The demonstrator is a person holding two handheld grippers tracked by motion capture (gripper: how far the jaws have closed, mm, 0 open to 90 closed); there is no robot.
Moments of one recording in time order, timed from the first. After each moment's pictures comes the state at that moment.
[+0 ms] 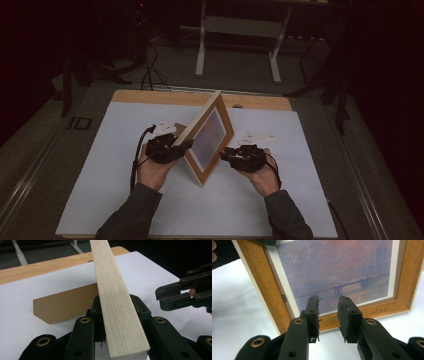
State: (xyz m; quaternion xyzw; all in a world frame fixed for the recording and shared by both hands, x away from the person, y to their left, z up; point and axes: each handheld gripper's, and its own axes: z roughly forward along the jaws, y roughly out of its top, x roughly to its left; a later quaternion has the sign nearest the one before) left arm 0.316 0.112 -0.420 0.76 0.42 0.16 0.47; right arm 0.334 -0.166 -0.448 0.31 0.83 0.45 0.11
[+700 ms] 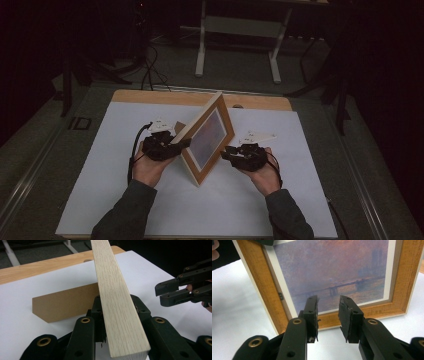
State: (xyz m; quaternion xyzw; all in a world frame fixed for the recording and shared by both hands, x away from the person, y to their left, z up) left arm 0.324 0.123 -0.420 0.76 0.40 0.13 0.48; right arm 0.337 -0.169 -0.445 0.31 0.83 0.45 0.11
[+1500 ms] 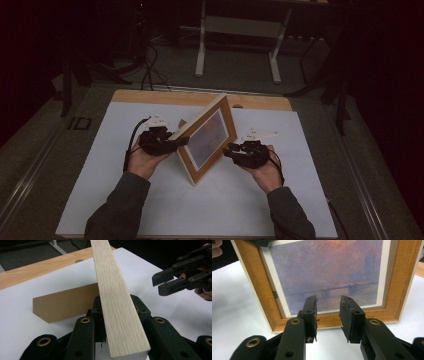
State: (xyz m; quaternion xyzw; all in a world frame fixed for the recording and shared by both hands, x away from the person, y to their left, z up) left arm 0.341 0.137 -0.420 0.79 0.36 0.11 0.49; right arm 0.343 -0.174 -0.441 0.32 0.82 0.45 0.12
